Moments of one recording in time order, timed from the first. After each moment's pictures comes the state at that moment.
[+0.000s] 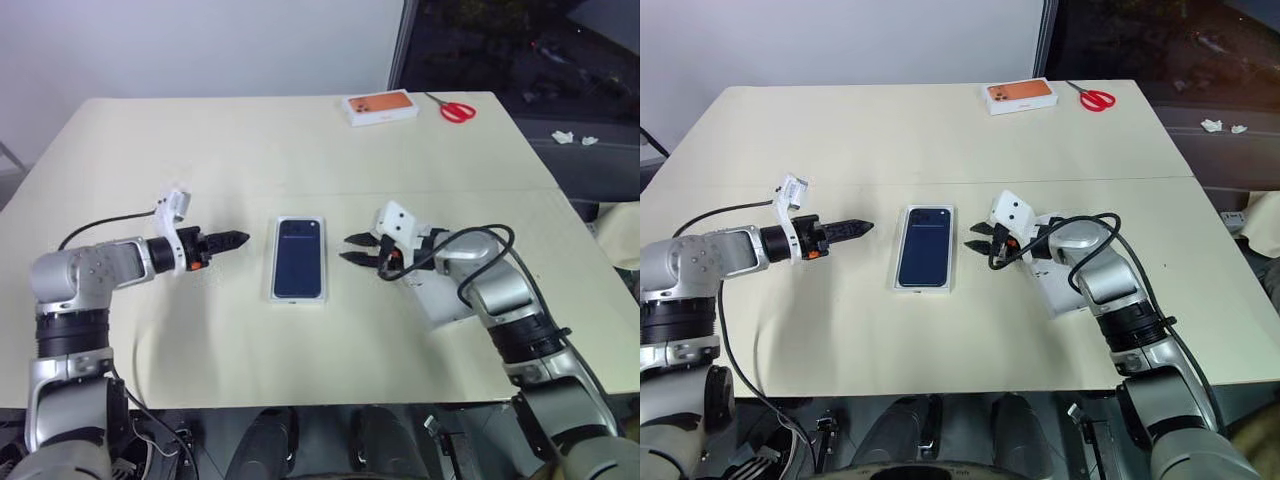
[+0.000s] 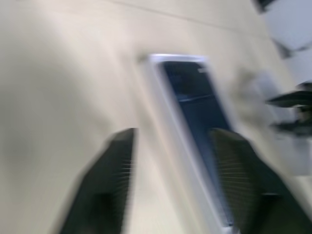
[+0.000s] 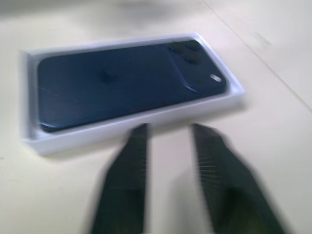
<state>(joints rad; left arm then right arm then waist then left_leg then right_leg) -0.55 0.62 0.22 0.17 -0.61 1.12 -0.64 -0.61 -0.50 0.25 0.14 0.07 0.31 0.92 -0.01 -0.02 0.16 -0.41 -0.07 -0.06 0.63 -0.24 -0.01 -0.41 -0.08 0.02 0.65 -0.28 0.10</state>
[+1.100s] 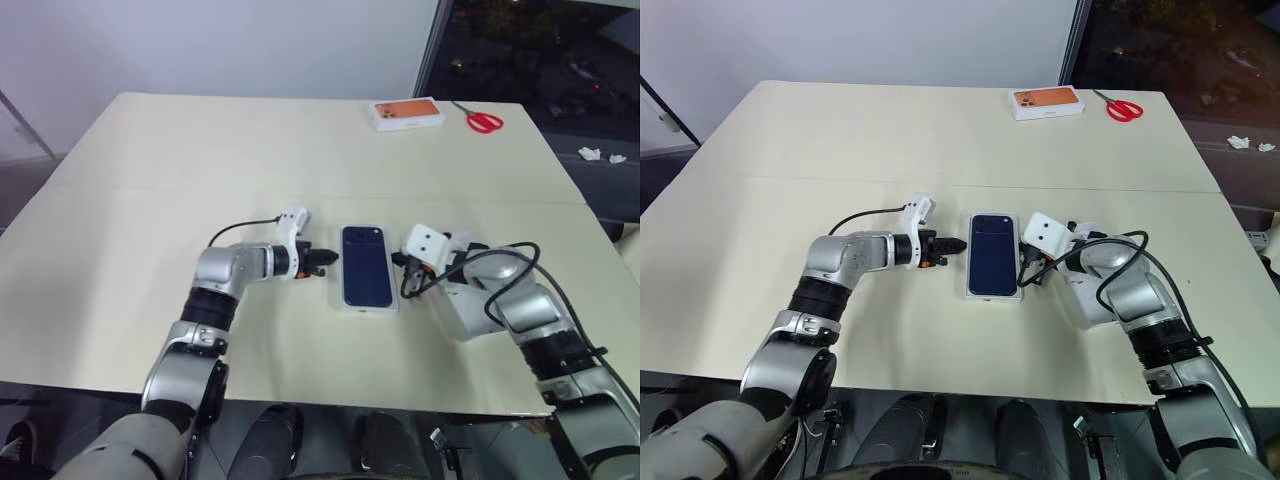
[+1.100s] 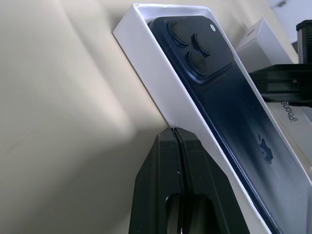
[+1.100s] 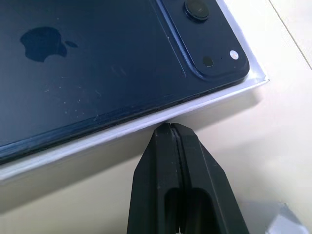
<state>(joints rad) -0.79 0.12 -0.06 0.50 -0.37 0.91 -0.70 -0.46 -0.66 0.18 0.15 -0.07 0.25 0.89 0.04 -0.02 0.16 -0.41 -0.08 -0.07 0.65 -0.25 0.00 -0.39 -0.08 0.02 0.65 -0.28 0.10</state>
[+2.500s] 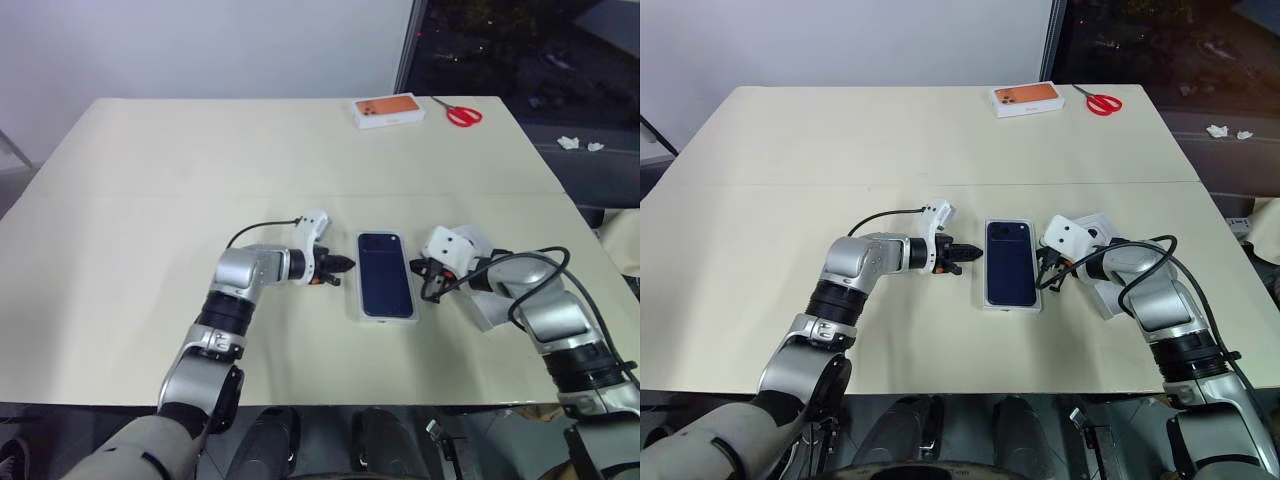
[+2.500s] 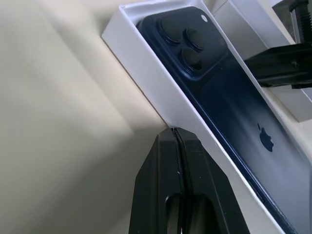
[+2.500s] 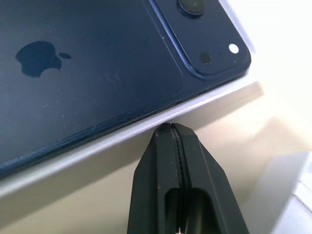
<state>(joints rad) -0.74 0.08 -0.07 0.35 -0.26 0.99 -0.75 -0.39 -0.70 0.13 0.01 -0.03 0.39 0.97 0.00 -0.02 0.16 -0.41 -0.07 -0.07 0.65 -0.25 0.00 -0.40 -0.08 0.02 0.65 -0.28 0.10</state>
